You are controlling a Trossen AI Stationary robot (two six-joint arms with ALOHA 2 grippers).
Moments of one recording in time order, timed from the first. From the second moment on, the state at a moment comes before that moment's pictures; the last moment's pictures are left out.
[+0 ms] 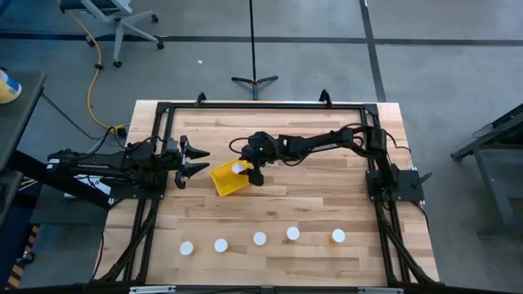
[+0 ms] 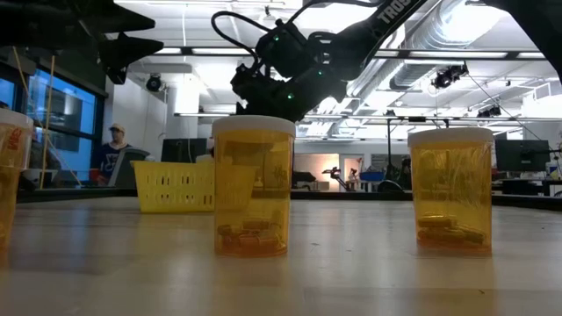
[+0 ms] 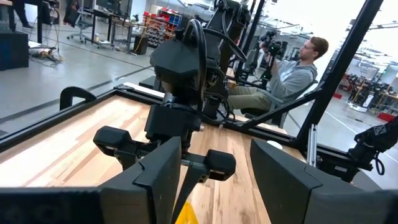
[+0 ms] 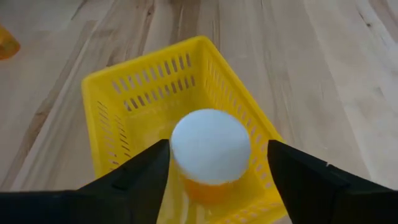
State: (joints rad) left arm -0.01 0.31 0.22 0.10 -0.12 -0.26; right arm -0.16 2.08 1.36 0.10 -0.21 -0.06
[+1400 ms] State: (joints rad) left arm -0.01 0.31 0.22 0.16 -0.12 -0.30; right arm 0.03 1.89 1.68 -0.70 0.05 0.02
